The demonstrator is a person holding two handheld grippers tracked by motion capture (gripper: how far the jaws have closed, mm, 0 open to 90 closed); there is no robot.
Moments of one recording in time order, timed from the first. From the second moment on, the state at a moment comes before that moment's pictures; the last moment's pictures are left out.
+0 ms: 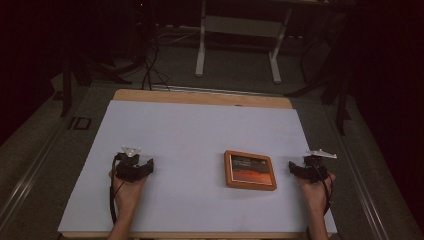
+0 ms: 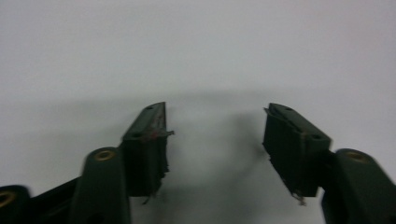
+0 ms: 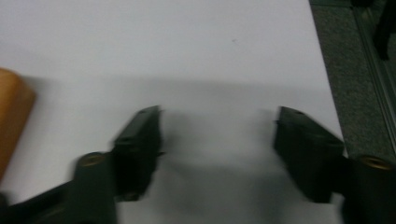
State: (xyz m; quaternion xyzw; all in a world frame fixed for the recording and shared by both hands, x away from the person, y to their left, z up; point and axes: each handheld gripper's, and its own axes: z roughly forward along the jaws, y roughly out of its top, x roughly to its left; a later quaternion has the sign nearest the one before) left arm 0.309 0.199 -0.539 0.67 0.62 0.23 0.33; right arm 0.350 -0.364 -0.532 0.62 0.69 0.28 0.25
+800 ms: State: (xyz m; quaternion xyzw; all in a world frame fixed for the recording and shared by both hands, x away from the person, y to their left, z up) left arm 0.298 0.196 -0.530 0.67 0.60 0.24 0.36; right arm 0.310 -0.333 -0.519 0.47 0.79 0.34 0.21
